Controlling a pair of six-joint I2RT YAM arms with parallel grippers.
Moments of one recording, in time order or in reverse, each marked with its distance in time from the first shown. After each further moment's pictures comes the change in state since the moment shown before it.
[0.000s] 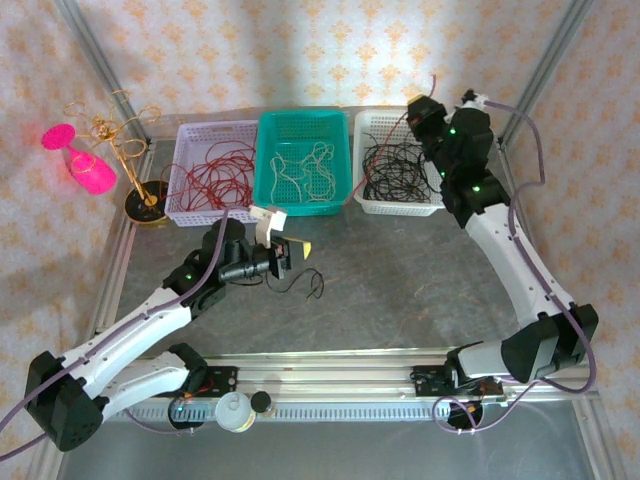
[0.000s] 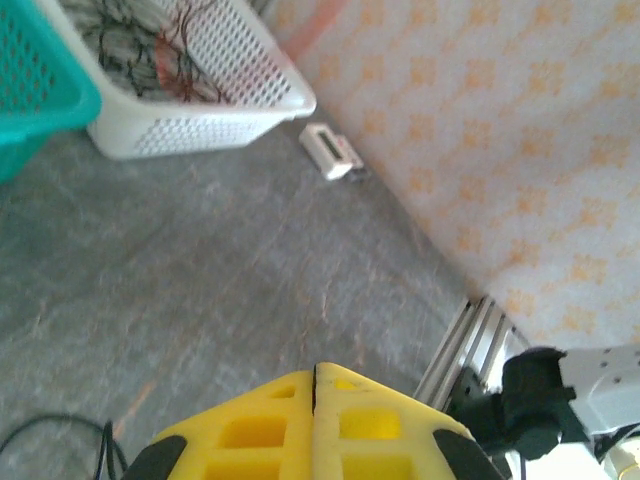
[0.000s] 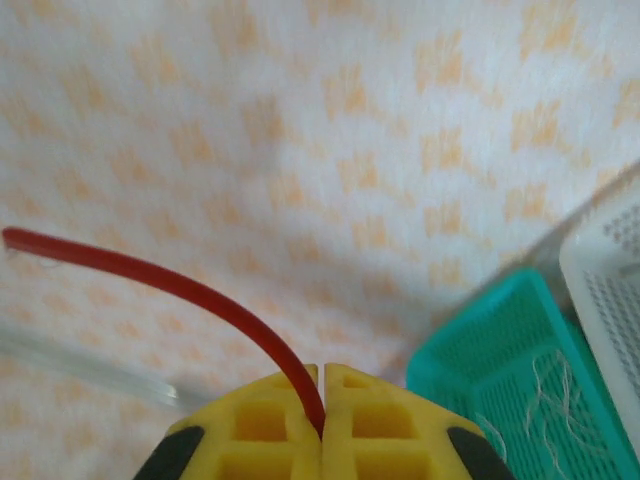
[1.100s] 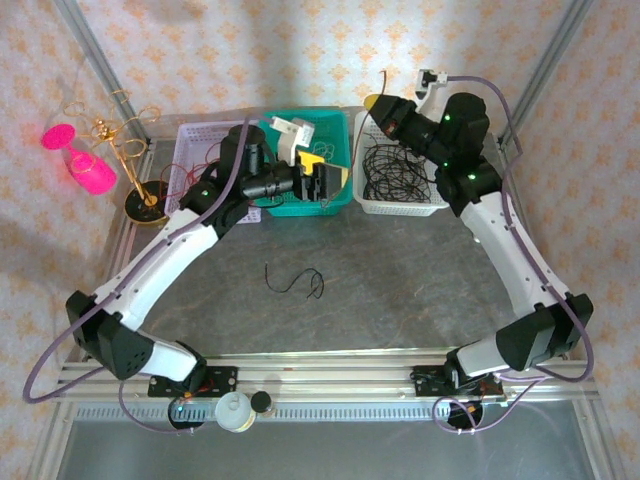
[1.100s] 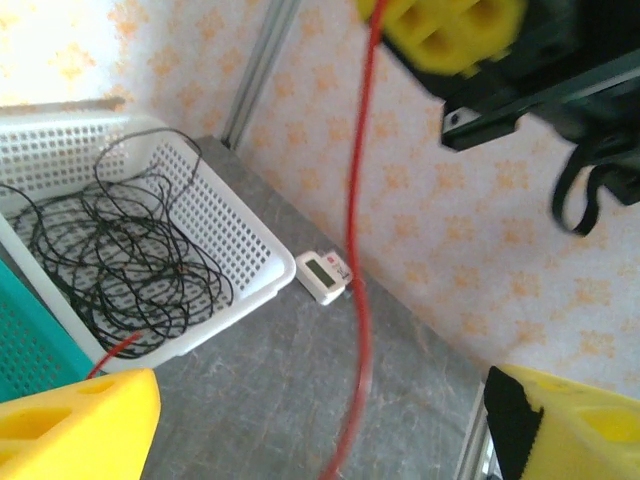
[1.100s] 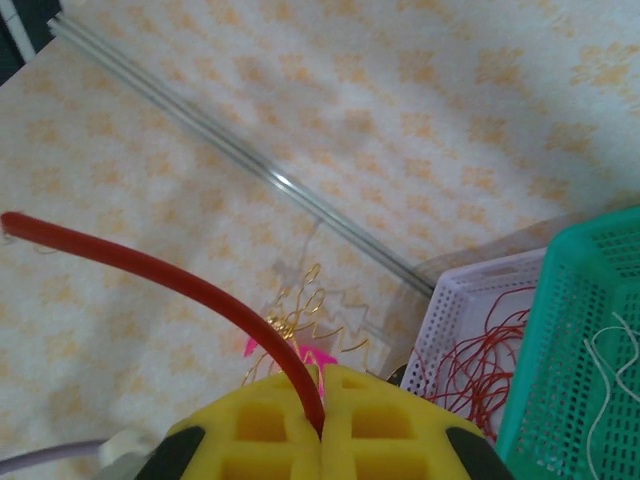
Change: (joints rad) left arm 0.080 0.463 0.762 -0.231 0.098 0.190; right arm 0.044 0.068 0.149 -0.050 -0.552 -0.187
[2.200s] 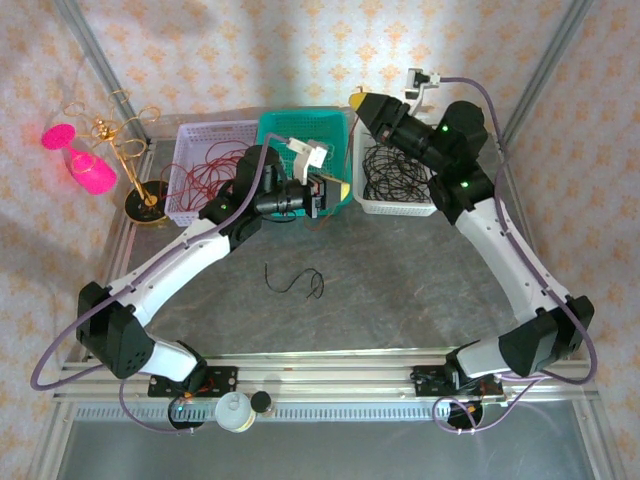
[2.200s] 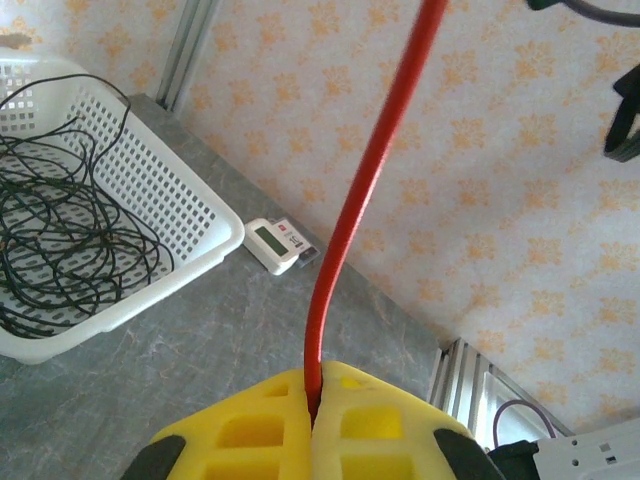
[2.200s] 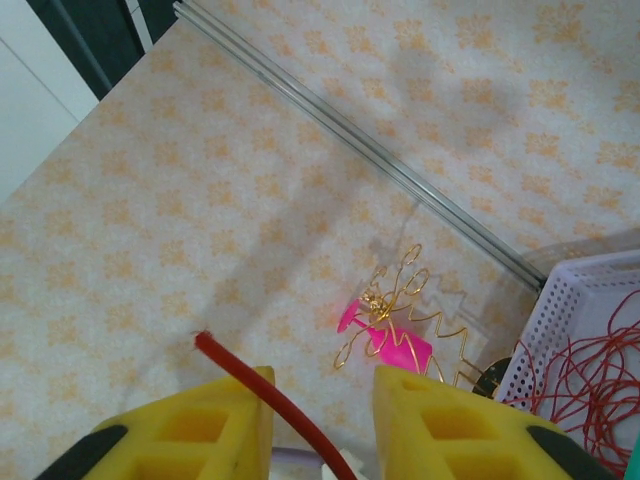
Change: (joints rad) left arm -0.042 -0.005 -0.184 0.212 0.068 -0.058; right arm 0.056 -0.014 -0.053 0.204 -0.071 0.132
